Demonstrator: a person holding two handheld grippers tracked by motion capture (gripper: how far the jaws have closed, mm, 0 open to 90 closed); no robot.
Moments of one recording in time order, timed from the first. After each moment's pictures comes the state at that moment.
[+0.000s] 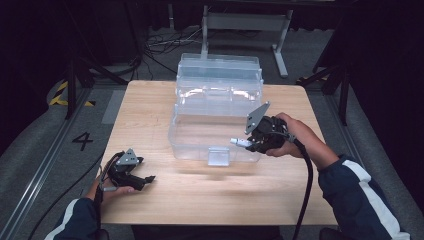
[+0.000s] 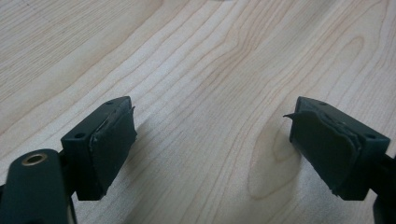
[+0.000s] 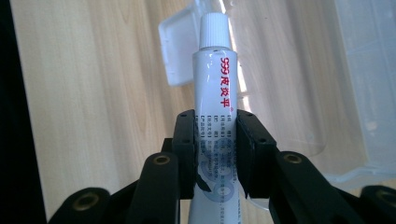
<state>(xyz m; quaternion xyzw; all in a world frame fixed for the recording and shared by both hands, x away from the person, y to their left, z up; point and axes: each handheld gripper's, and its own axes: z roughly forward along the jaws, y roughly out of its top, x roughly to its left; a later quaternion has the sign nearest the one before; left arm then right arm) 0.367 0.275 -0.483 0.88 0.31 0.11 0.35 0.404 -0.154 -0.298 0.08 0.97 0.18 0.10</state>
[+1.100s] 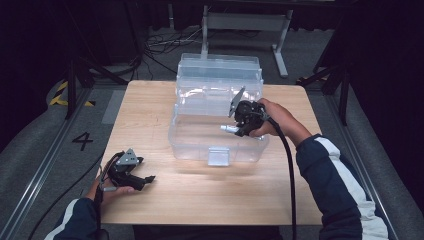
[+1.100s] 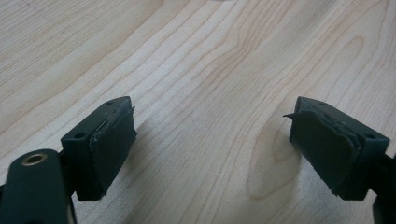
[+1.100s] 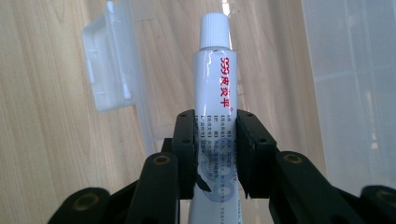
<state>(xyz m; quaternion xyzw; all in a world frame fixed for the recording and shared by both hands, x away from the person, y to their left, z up) 0.367 0.275 -0.483 0.88 0.31 0.11 0.35 0.477 -0.121 -0.323 0.08 0.98 0.14 0.08</state>
